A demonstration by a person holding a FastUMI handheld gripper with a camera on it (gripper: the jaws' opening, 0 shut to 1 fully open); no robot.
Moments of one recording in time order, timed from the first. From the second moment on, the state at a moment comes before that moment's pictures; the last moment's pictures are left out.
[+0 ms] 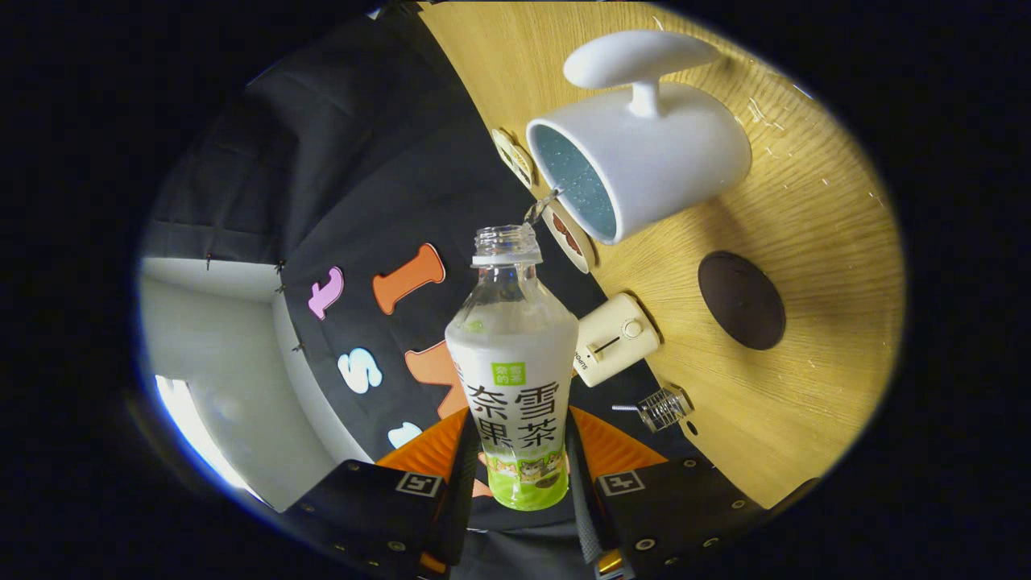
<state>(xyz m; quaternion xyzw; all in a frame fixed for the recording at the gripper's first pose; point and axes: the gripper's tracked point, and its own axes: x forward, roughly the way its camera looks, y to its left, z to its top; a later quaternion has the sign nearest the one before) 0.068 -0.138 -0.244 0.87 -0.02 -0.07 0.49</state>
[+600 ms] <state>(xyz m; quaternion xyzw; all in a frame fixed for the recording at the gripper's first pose) 0.068 -0.151 -0.232 0.90 -0.04 -0.07 0.43</state>
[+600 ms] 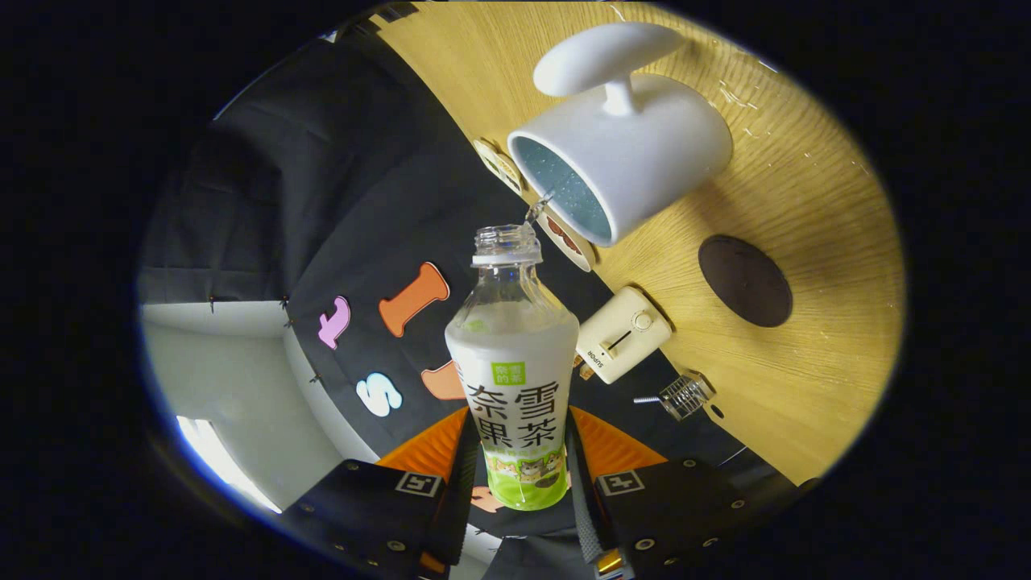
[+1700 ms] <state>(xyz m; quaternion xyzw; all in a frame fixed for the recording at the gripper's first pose) 0.068 -0.121 -0.271 0.75 0.05 -0.09 0.65</state>
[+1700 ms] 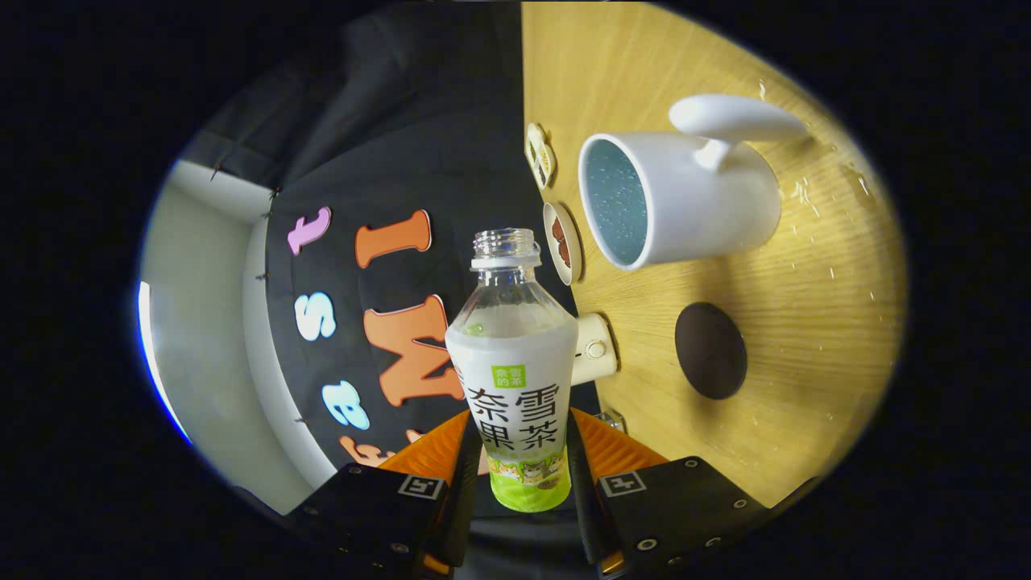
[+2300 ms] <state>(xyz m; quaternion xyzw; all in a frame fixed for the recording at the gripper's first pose) 0.088 -0.133 -0.271 0.41 0.09 -0.08 0.91</state>
